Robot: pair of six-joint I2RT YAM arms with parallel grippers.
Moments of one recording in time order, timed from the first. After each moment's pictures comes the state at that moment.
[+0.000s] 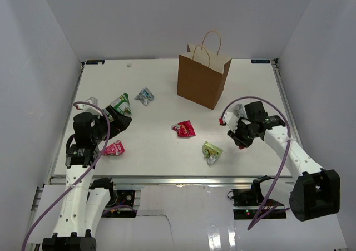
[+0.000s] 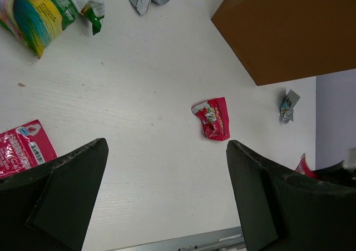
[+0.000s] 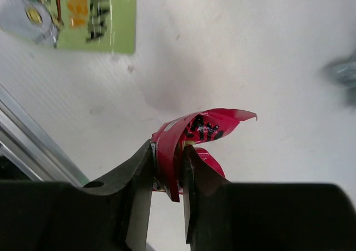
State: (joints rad) left arm 0.02 0.66 0.70 -0.51 0.26 -0.59; right arm 0.25 1.14 0.72 -0.84 -0.26 -0.85
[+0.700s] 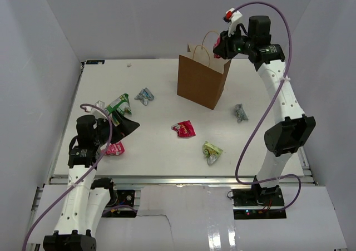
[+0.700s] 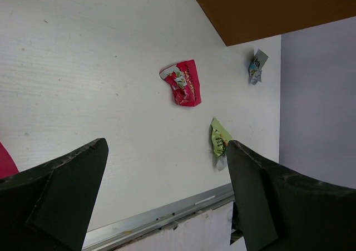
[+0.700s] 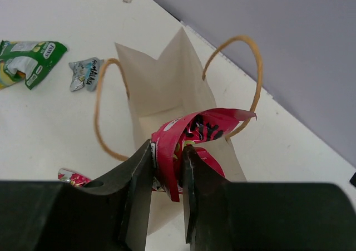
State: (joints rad) left arm 0.02 0.67 0.64 -0.48 0.47 -0.64; right arm 0.22 1.81 2.08 -0.64 -0.56 -0.26
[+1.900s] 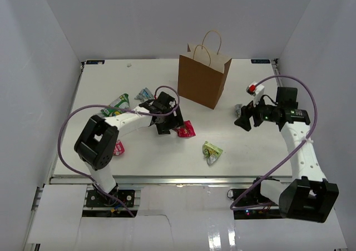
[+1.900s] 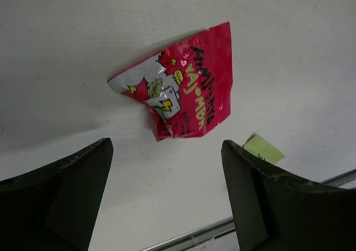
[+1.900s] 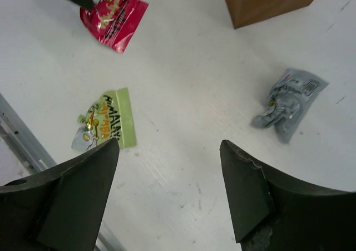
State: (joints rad) left arm -0.64 1.72 1.12 -0.40 0.08 -0.85; right arm -0.09 1.14 1.03 -0.73 -0.78 -0.58
